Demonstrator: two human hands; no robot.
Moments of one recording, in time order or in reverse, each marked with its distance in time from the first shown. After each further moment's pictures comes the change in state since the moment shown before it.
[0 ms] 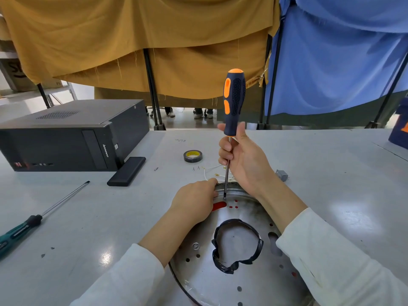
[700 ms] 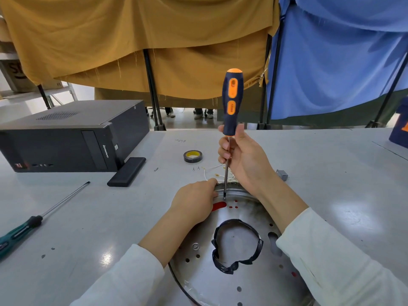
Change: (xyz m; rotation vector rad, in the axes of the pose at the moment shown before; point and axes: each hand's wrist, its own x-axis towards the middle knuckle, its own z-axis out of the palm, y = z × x) left_hand 0.000 0.001 0.000 0.014 -0.001 0.002; right_hand 0.001 -0.001 -0.001 -0.006 0.013 -0.024
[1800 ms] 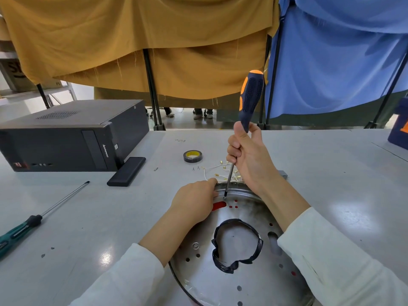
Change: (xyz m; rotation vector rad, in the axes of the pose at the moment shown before) left_hand 0.000 -0.002 0.000 -0.023 -0.009 0.000; right_hand -0.001 -0.004 -0.005 -0.034 0.139 -0.036
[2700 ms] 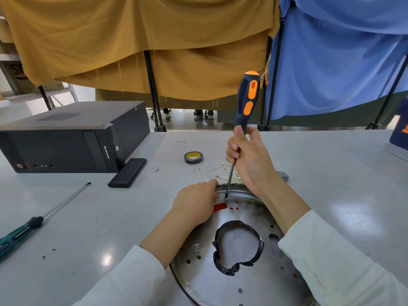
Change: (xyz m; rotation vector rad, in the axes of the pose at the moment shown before) left_hand 0.000 0.001 0.002 -0.012 -0.001 -0.019; right_hand 0.000 0.003 0.001 -0.016 -0.018 -0.035
